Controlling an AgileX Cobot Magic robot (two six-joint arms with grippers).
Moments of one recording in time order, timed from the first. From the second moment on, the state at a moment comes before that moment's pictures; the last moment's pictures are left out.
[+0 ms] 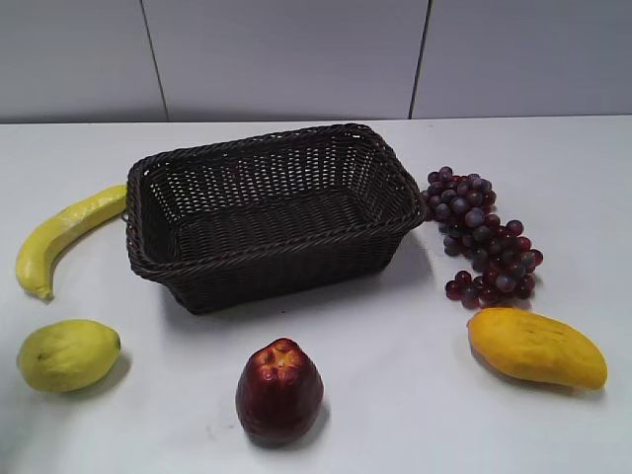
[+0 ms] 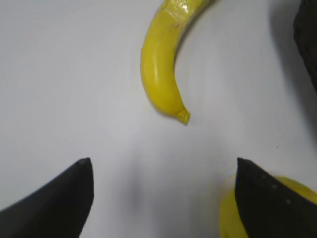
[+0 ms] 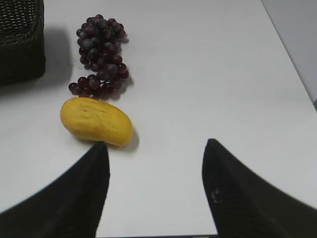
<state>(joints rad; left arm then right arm) -0.04 1.31 -0.72 -0.04 0.56 0.12 0.13 -0.01 -0.49 -0.09 1.05 0.08</state>
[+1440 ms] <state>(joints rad) -0.04 2.00 -1.16 0.00 0.51 0.16 0.13 -0.01 -0.49 -0.09 1.05 0.08</state>
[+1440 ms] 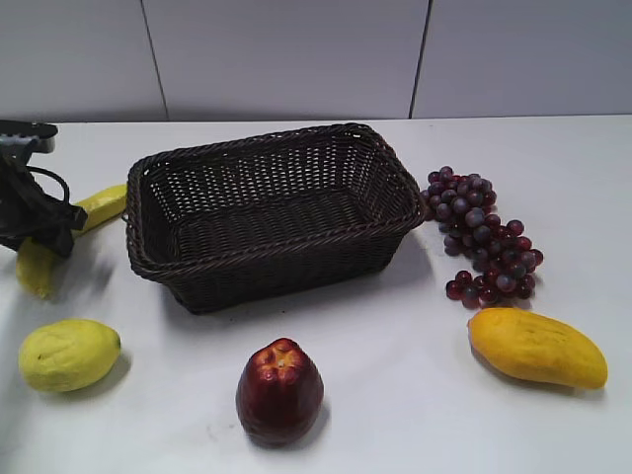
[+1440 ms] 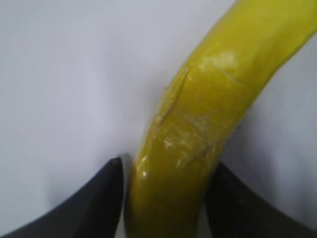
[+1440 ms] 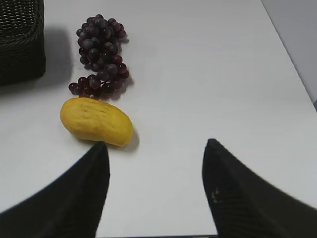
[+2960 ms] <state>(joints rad) -0.59 1.80 -1.41 0.15 0.72 0.39 0.13 -0.01 -0.49 -0.09 1.05 0.08</state>
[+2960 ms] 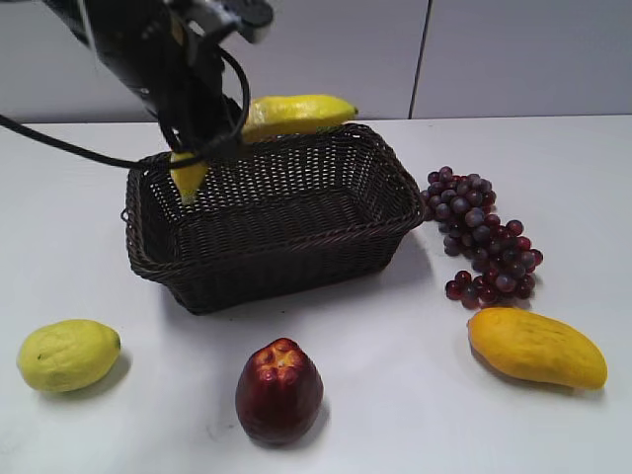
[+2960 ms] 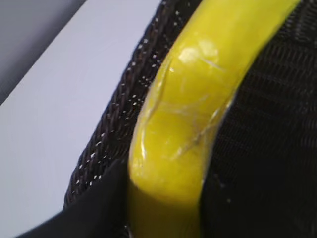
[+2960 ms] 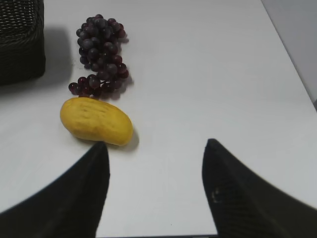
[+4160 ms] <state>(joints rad) -0.44 1.70 -1.41 0.18 0.87 0.17 0.13 -0.01 -0.49 -0.09 1.05 0.08</state>
